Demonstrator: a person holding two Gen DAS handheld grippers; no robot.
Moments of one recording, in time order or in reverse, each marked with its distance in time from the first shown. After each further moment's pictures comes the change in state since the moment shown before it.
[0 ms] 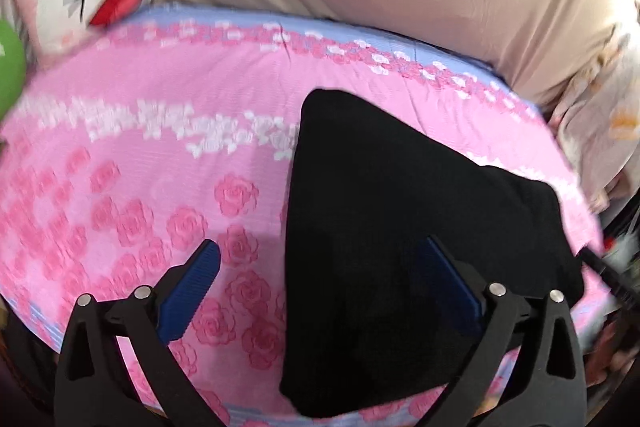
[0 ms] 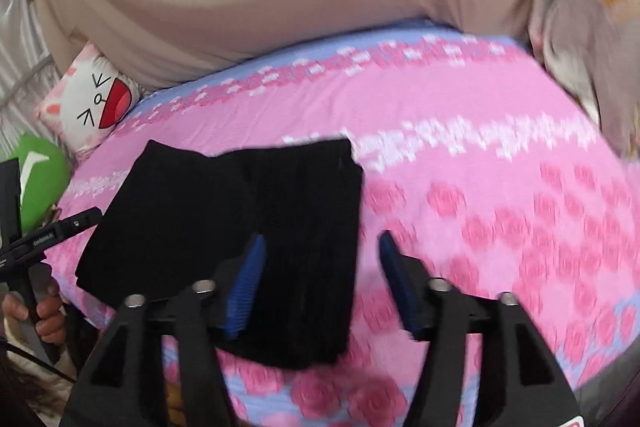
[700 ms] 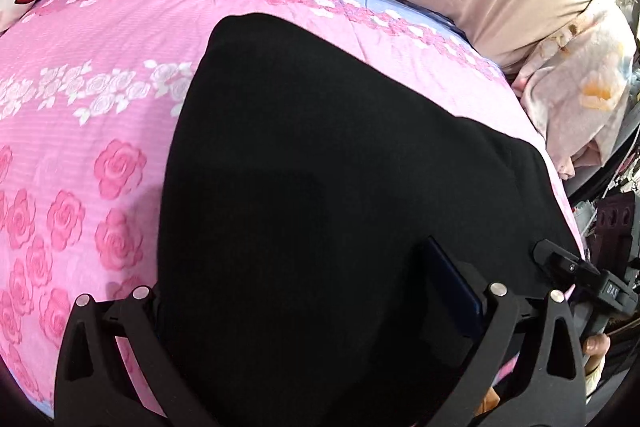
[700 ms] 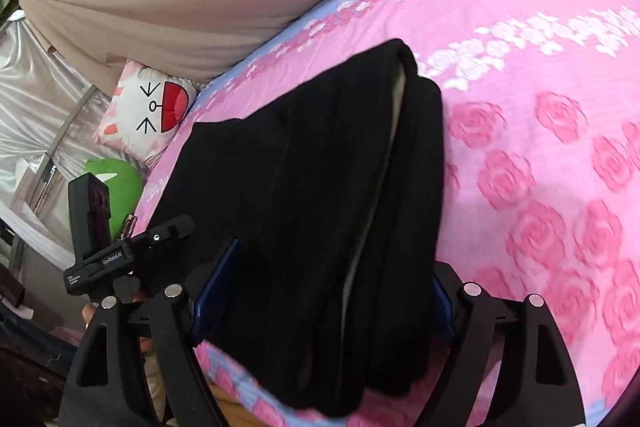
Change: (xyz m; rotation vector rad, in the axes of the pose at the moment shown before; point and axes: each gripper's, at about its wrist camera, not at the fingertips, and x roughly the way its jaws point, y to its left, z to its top) left arm 0.067 -0.038 -0.004 0.066 0.129 -0.162; right arm 0.070 -0.004 -0.011 0.139 0.134 0.360
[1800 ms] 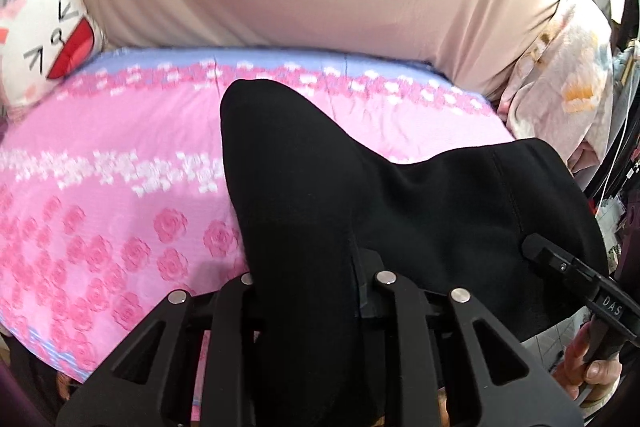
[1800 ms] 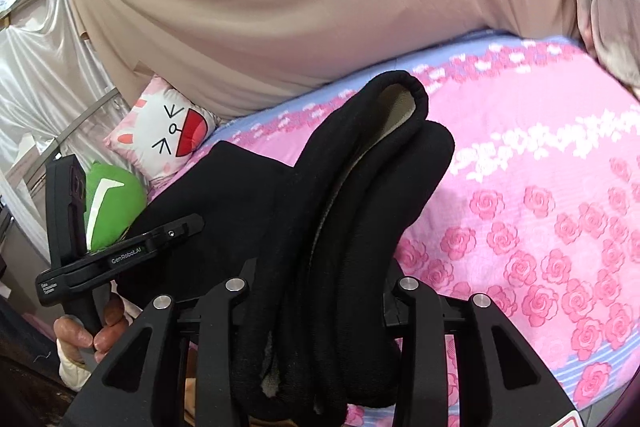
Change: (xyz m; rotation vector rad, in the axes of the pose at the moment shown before) left arm -0.102 -0.057 0.001 0.115 -0.205 0.103; right arm -0.064 0.078 -0.004 -0.163 -0.223 -0.065
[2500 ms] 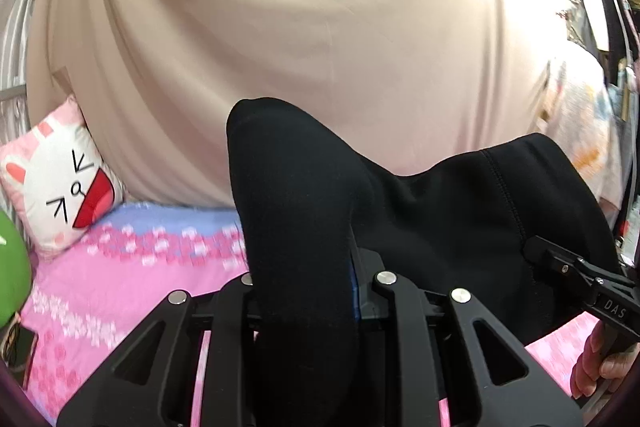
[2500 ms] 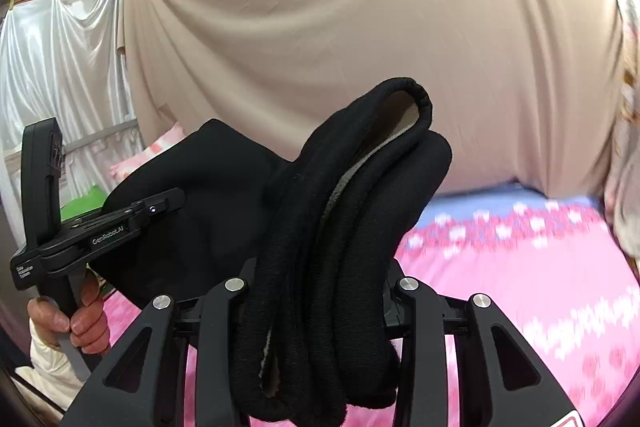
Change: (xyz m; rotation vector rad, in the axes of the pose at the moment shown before) left arm -0.039 -0.012 0.136 0.138 -0.388 0.103; right arm 0.005 0.045 0.133 -0.250 -0.290 -0.009
